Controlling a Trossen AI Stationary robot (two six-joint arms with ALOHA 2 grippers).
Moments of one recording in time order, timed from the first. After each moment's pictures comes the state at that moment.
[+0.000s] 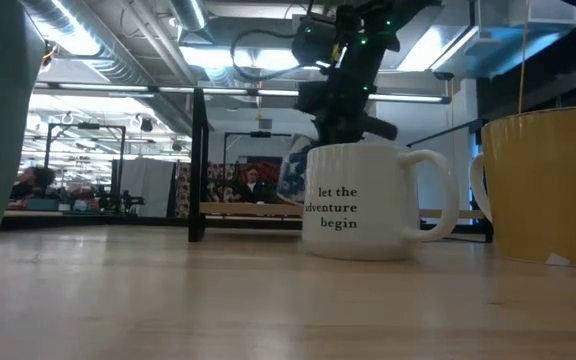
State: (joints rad) left arm 0.31 1.57 2.31 -1.26 -0.33 -0.20; right arm -0.26 1.88 1.51 -0.80 0.19 -0.98
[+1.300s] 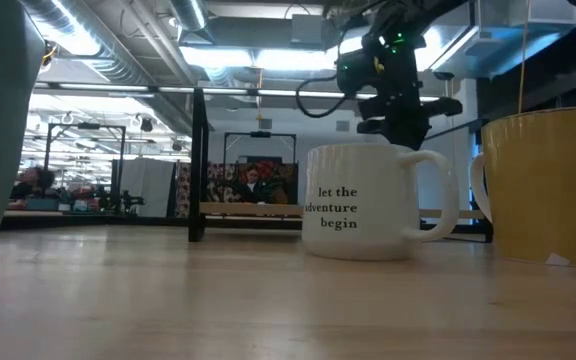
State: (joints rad) left arm 0.31 1.57 2.31 -1.26 -0.33 -0.20; right arm -0.52 1.81 1.52 -1.27 0.10 -1.05
